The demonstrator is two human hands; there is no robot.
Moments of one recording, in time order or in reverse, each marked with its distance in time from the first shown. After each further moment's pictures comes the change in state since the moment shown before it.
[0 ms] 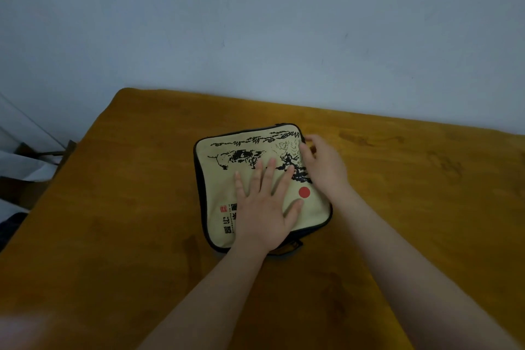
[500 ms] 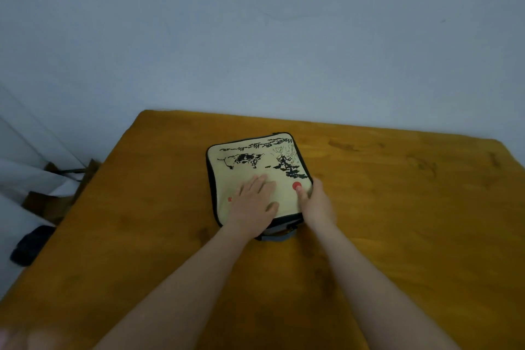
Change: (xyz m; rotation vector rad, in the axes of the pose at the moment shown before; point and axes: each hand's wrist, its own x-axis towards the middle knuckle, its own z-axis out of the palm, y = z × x) left_hand -0.027 -0.018 -0.036 -0.079 -0.195 0.049; right_hand -0.102 -0.004 0.006 0.199 -0.076 0.359
